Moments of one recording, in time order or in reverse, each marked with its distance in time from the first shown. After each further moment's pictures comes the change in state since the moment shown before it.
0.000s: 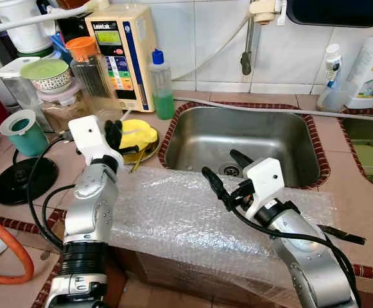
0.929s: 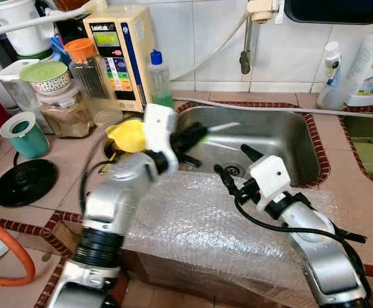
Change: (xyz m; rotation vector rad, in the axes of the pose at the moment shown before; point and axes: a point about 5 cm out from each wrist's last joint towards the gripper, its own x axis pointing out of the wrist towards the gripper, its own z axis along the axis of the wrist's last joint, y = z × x) left arm -0.012 -0.104 0.003 -0.041 0.202 -0.736; right arm 0.004 -0.027 -0.013 -0.191 0.041 -0.012
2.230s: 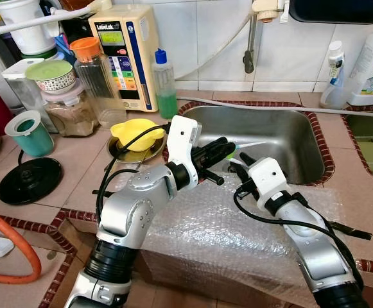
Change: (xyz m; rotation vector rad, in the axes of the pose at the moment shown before) left arm 0.004 -0.034 -0.014 -0.059 0.054 -0.101; right arm 0.009 -0.010 -0.032 -0.064 0.073 -0.076
